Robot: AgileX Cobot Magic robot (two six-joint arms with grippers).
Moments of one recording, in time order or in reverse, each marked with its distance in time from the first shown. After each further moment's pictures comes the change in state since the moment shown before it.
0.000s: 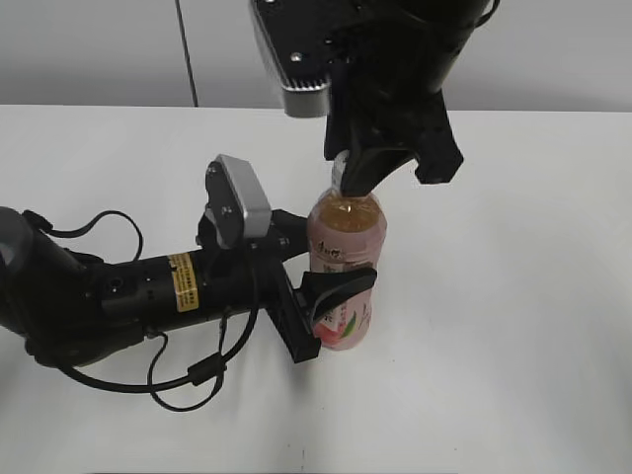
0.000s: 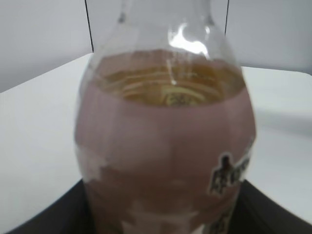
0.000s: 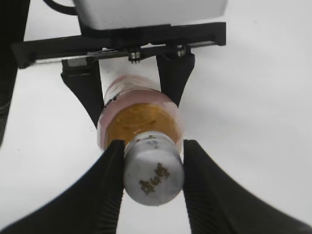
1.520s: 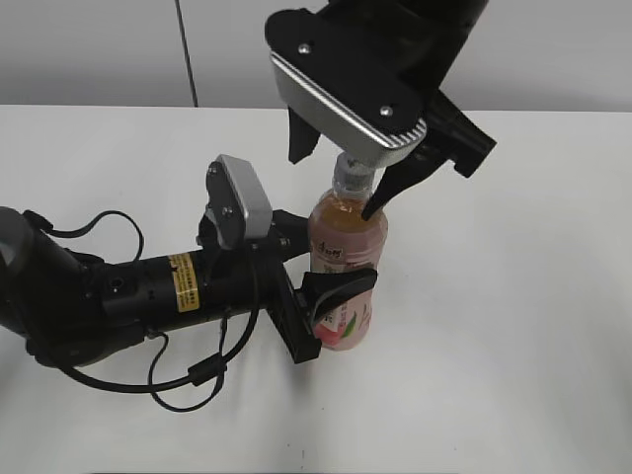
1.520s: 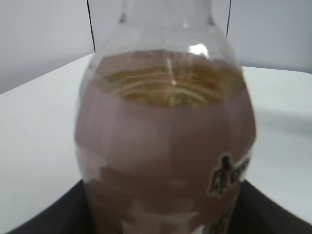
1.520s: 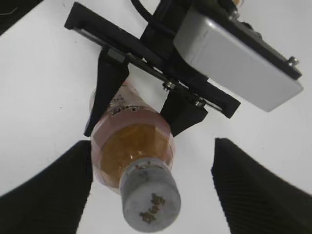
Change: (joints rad) left arm 0.001 0.000 0.000 -0.003 0.001 0.004; right arm 0.001 -0.007 0.005 0.074 0.023 -0.598
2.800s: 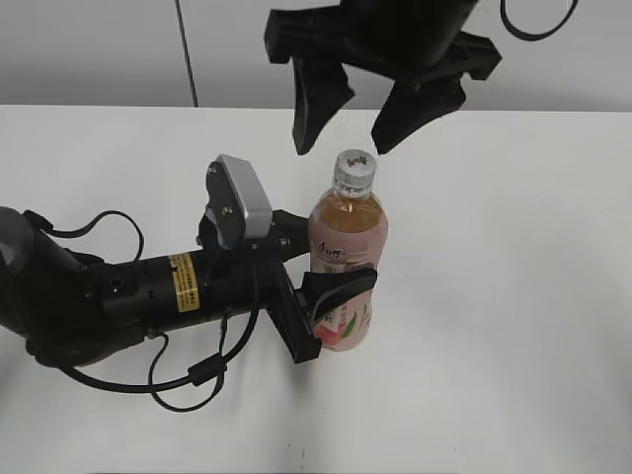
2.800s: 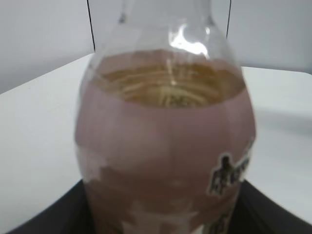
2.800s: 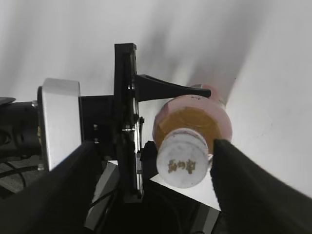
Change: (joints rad) left arm 0.000 0.000 0.000 -0.001 0.000 -0.002; right arm 0.000 -0.018 -0.059 -0.062 -0.004 2.213
